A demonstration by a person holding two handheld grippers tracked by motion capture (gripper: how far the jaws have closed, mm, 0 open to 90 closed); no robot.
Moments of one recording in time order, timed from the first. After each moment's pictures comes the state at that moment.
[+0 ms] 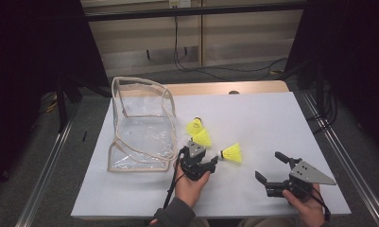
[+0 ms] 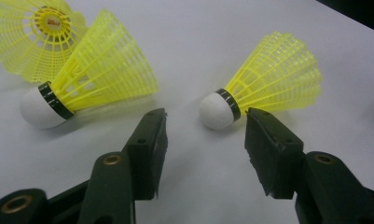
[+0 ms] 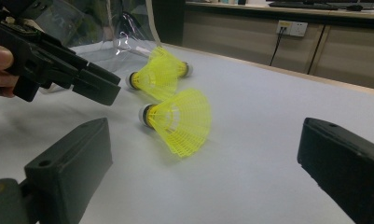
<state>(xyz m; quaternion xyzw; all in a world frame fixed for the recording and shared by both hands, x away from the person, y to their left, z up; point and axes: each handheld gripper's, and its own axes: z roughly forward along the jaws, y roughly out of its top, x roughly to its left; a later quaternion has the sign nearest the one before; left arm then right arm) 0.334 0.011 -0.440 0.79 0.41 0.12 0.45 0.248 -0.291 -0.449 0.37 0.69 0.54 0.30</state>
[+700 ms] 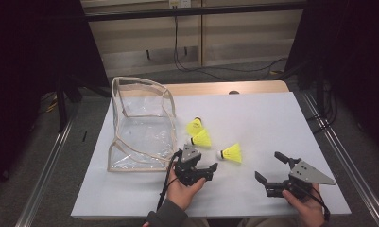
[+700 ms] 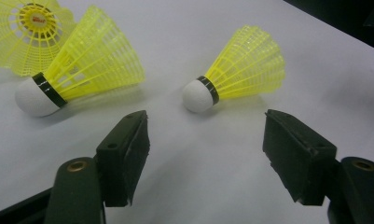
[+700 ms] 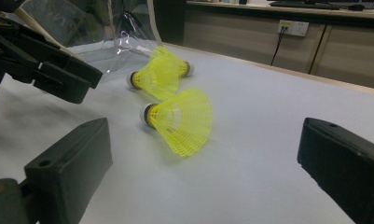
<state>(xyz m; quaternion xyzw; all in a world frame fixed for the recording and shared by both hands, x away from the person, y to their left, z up) 0.322 0.030 -0.434 0.79 0.37 0.09 0.47 0.249 -0.290 -0.450 0.37 0.69 0.54 0.30</state>
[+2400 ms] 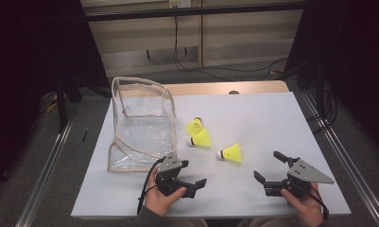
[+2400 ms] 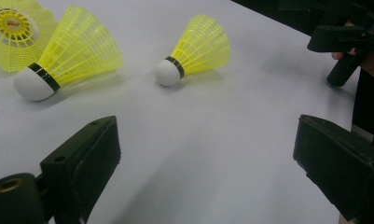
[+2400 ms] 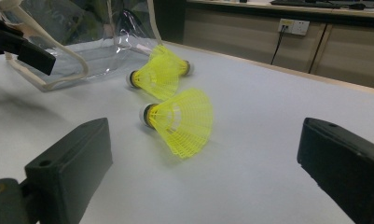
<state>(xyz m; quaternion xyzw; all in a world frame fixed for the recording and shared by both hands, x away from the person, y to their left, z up) 0.305 0.083 -0.428 0.81 0.29 0.04 0.51 0.251 -0.287 -0.449 0.37 0.69 0.54 0.30</state>
